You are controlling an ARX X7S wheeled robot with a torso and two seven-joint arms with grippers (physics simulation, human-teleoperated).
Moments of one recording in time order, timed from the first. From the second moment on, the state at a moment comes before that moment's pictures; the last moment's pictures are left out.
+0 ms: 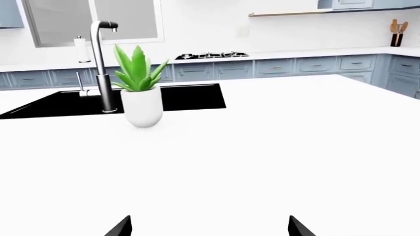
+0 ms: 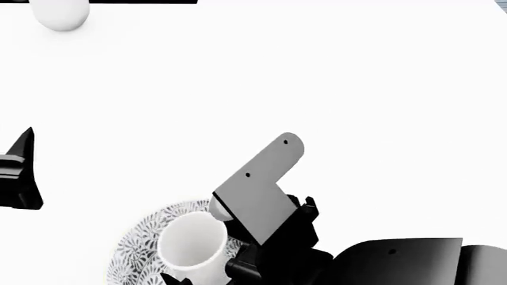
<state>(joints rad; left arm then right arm) -0.59 -0.63 -0.02 0.57 -1.01 -1.03 -0.51 1.22 0.78 -1.08 -0.39 1.50 0.76 0.23</state>
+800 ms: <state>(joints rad) -0.60 -0.63 0.00 0.57 -1.02 -1.02 -0.51 1.26 0.93 -0.94 -0.38 1.69 0.66 0.27</state>
